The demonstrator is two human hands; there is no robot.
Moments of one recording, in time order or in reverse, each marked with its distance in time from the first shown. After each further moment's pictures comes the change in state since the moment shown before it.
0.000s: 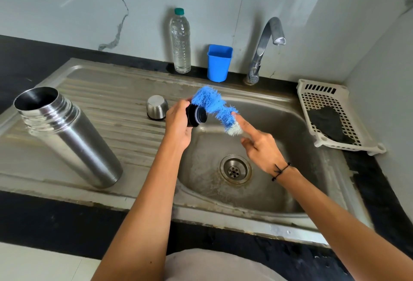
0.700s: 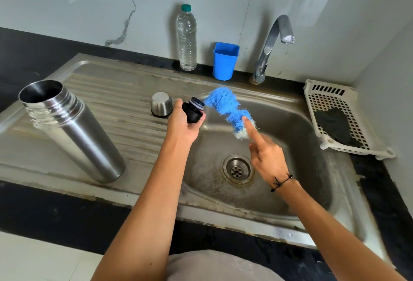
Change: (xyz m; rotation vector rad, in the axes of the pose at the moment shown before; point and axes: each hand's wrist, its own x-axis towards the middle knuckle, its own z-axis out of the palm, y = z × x) left_hand 0.000 0.003 0.004 -0.448 0.113 -0.246; right_hand -0.019 0.003 0.015 -0.178 0.149 -0.040
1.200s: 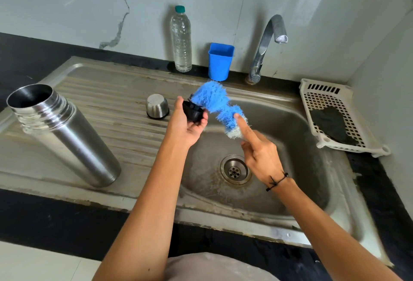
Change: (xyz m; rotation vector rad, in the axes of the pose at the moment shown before) left_hand -0.008 -0.005 0.003 0.154 -0.090 -0.114; right_hand 0.006 -0.009 -0.002 0.094 0.056 -0.088
